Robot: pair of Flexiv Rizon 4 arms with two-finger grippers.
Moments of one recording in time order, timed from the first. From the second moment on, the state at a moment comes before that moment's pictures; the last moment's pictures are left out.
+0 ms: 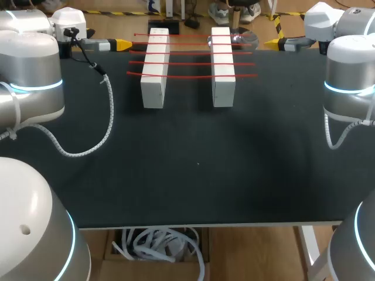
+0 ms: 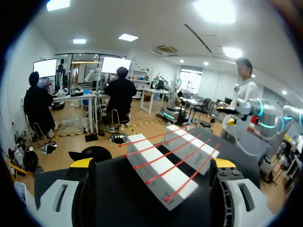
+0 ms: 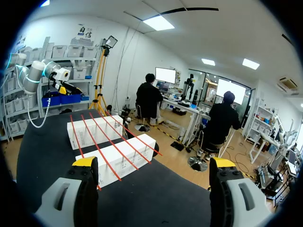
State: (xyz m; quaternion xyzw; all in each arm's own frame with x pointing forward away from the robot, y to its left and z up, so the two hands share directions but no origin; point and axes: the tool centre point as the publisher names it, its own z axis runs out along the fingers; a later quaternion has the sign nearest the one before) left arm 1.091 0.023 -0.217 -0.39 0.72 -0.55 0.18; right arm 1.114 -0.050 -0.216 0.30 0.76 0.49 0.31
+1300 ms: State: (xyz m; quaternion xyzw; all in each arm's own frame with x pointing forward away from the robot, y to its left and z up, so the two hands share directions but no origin) left arm 1.063 0.022 -0.251 -0.23 0.79 -0.55 0.14; right arm 1.114 -0.050 -0.216 0.30 0.76 0.49 0.31
